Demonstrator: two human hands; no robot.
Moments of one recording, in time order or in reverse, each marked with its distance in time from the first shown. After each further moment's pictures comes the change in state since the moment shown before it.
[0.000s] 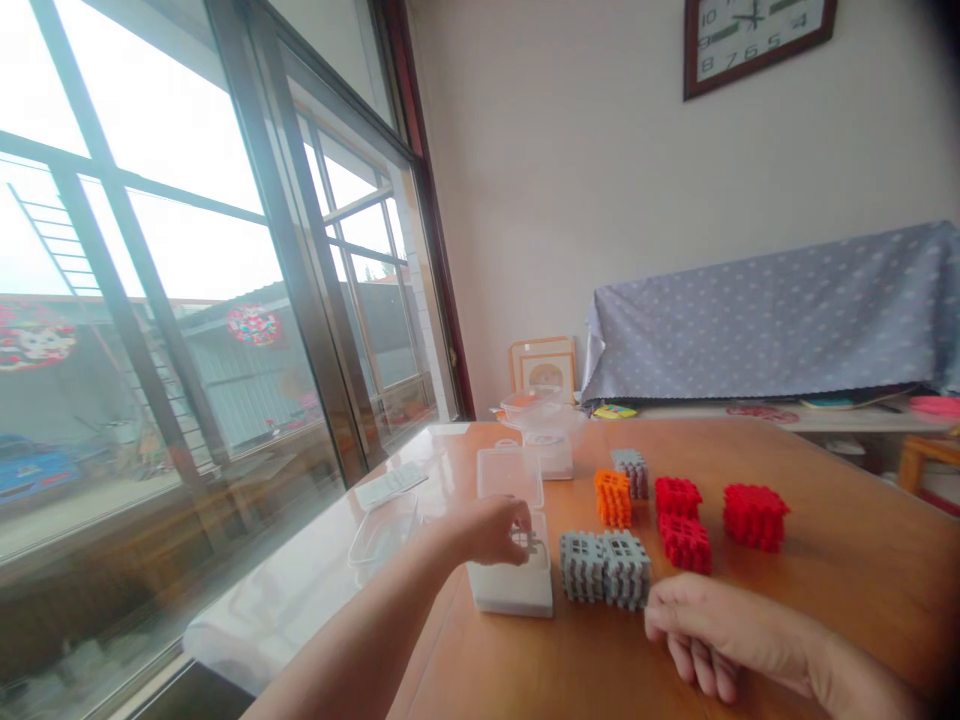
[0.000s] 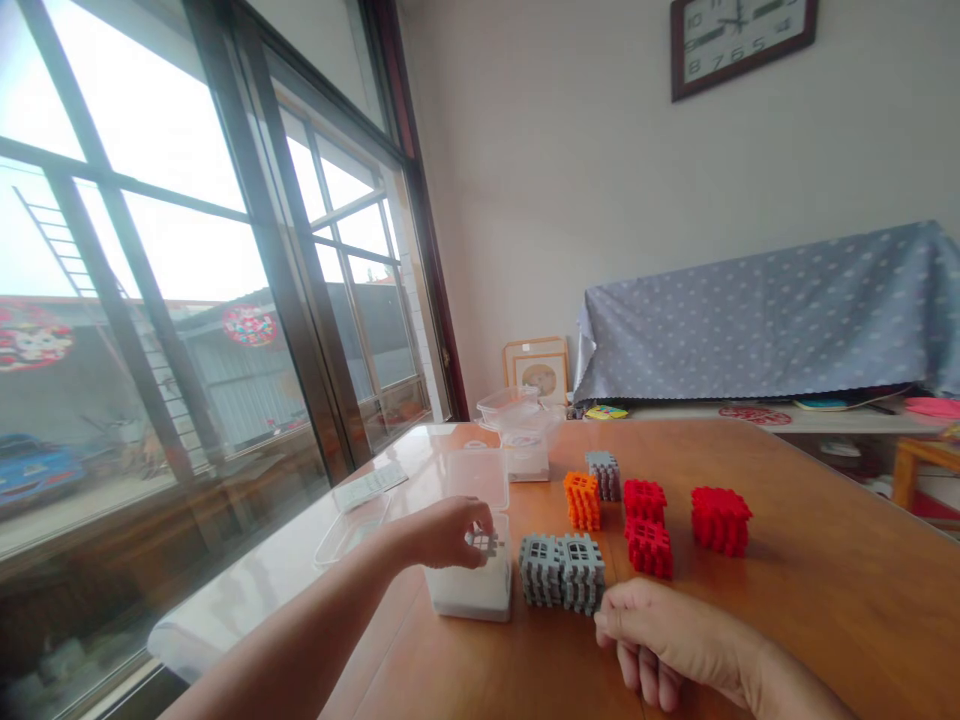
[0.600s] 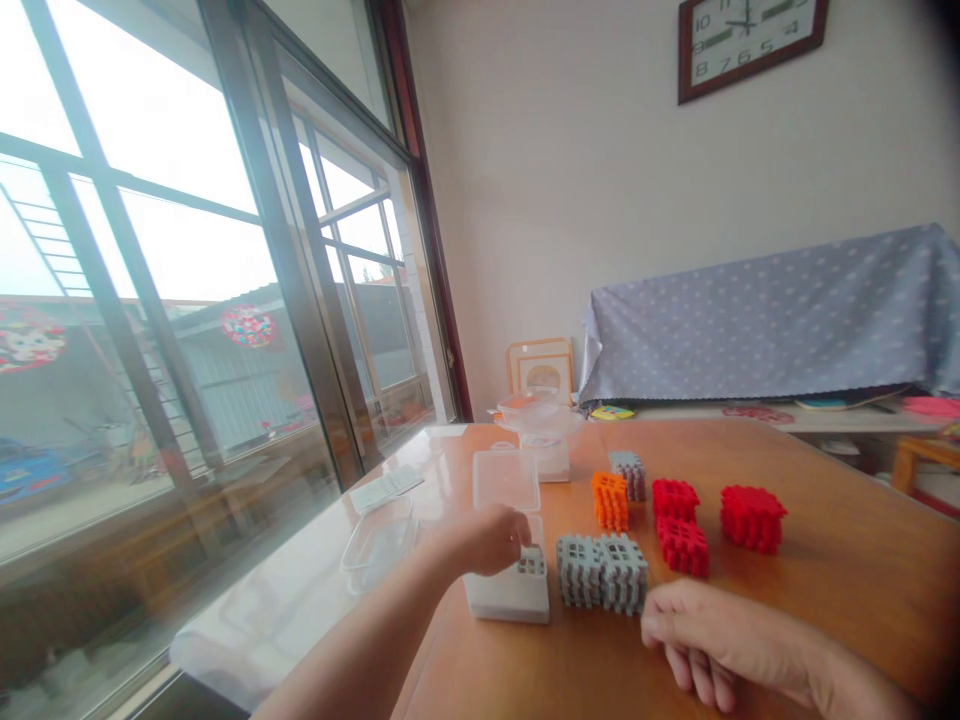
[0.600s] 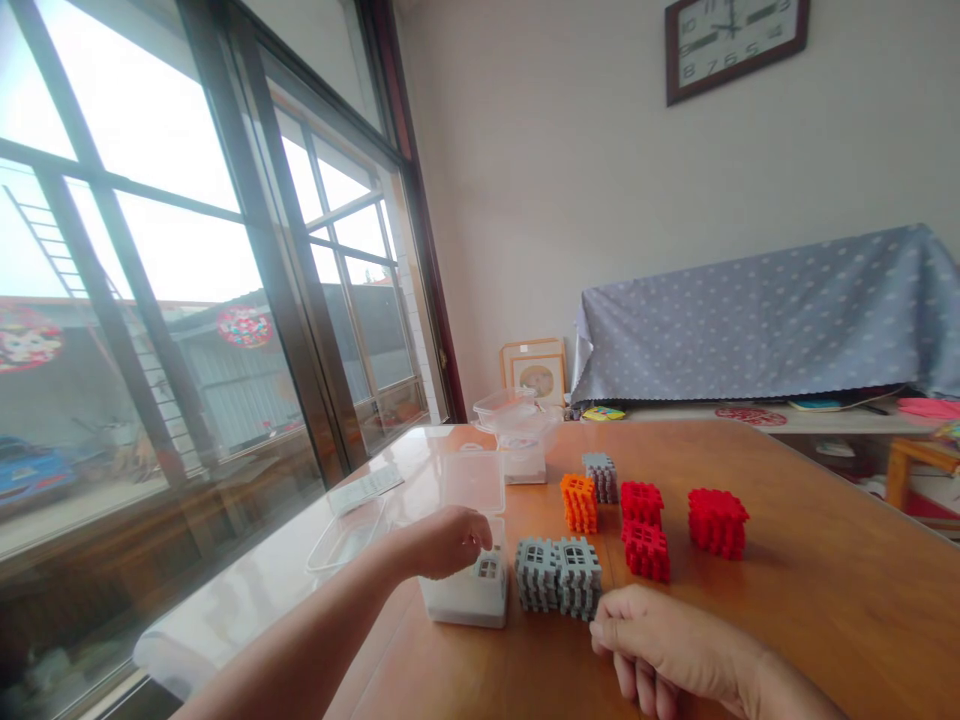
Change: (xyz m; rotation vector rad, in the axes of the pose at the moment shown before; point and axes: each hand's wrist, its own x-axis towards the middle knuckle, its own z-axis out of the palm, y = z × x) left_hand 0.006 -0.008 0.016 -0.069 -0.036 -0.037; right_hand 0.005 0.008 -0.001 -0.046 -0.004 -0.003
